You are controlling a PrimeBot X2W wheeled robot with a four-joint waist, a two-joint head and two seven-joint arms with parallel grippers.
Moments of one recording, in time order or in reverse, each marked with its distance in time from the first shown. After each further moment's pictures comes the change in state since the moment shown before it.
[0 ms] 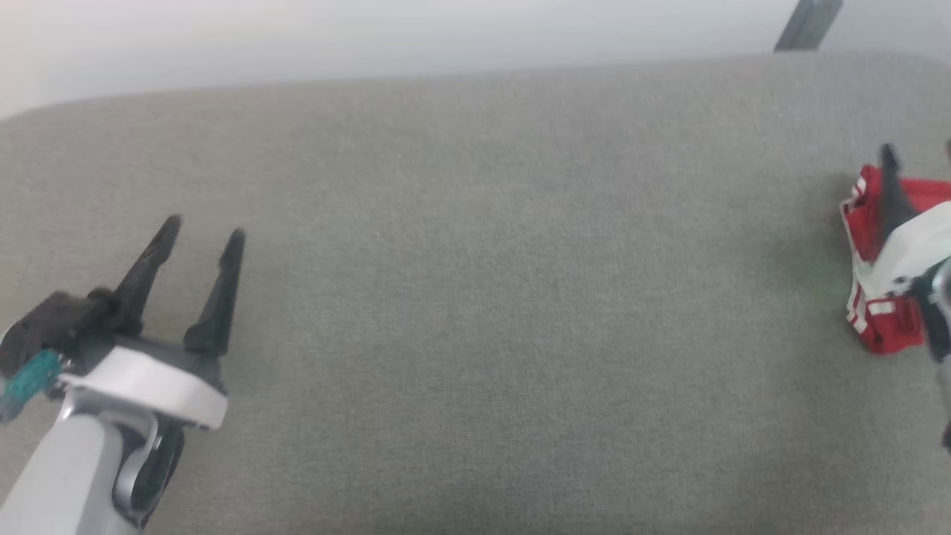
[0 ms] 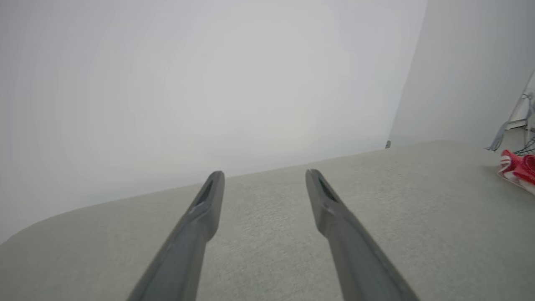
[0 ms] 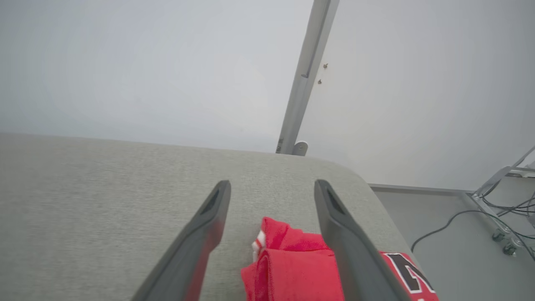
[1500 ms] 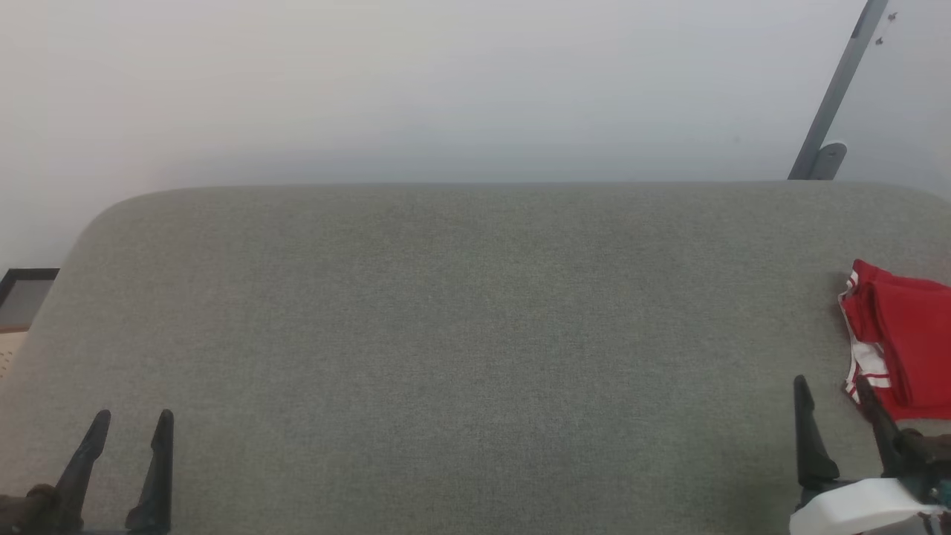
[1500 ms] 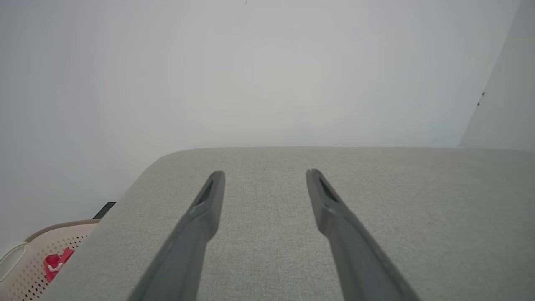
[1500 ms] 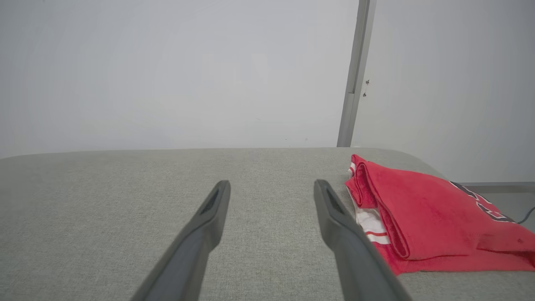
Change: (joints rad) left arm 0.497 -0.104 0.310 -0.130 0.102 -0.001 0.000; right arm 0.835 0.273 -0.111 -0.782 0.031 0.000 -0.002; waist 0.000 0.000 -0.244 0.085
